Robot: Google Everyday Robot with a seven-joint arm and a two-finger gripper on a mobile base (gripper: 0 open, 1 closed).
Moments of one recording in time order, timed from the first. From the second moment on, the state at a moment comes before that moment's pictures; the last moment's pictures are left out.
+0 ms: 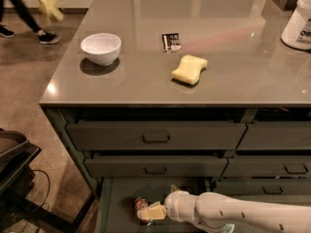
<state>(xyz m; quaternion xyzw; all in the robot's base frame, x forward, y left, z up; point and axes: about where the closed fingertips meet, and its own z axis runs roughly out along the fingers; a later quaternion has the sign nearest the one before) 0.437 -0.012 0.421 -0.26 0.86 0.28 0.33</state>
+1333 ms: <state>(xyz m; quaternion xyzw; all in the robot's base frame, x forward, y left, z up) 0.451 0.029 0.287 -0.22 0.88 0.29 0.31</state>
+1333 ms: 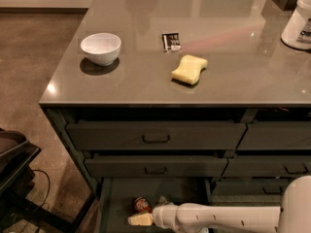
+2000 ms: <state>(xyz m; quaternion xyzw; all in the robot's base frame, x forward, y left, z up) 0.482 0.029 0.236 -0.23 0.89 0.28 0.30</state>
